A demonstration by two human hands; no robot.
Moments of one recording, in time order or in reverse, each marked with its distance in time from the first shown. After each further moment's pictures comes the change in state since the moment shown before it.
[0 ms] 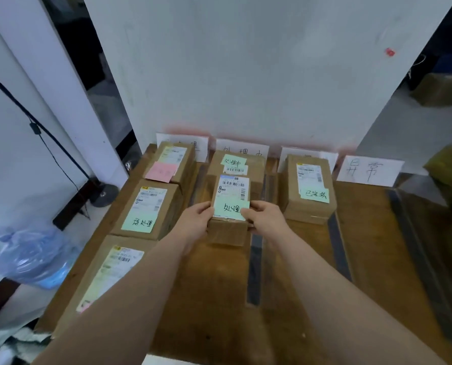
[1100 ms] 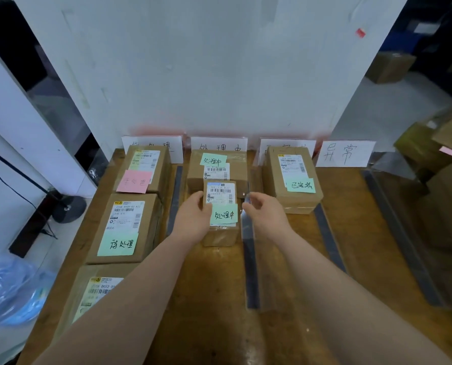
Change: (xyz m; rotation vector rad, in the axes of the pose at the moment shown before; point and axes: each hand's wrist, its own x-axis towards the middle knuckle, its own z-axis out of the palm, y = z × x) left_hand 0.043 0.014 0.015 0.382 0.038 0.241; right_hand 0.026 0.007 -0.012 -0.378 0.259 -0.146
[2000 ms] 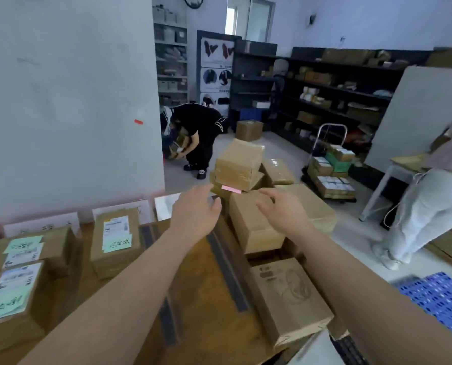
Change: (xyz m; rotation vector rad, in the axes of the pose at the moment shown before) left_hand -0.161 0.341 0.270 0.318 -0.030 0.707; right_hand -0.138 0.139 -0.455 -0.420 0.489 -0.065
